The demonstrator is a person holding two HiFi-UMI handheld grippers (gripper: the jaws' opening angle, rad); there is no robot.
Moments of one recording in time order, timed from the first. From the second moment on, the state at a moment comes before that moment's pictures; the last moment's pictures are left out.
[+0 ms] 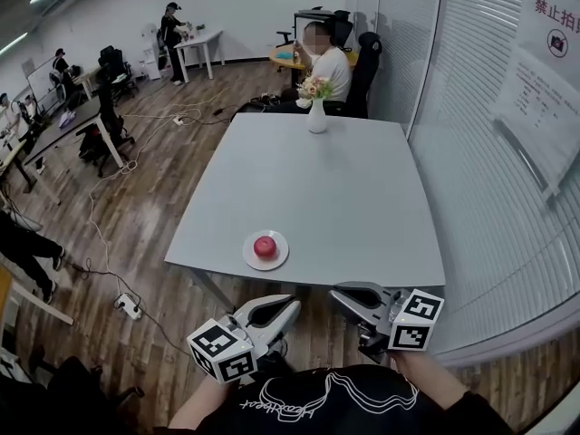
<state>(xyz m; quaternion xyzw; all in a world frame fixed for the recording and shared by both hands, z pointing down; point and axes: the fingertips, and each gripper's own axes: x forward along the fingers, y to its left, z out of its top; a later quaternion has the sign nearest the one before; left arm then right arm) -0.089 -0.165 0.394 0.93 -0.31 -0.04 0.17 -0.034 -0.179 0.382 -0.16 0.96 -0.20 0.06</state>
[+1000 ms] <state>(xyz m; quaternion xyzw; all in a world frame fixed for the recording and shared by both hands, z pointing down) -0.055 -0.122 0.376 0.93 -0.33 -0.02 0.15 -0.014 -0.135 0.370 -0.15 0.97 -0.19 0.07</state>
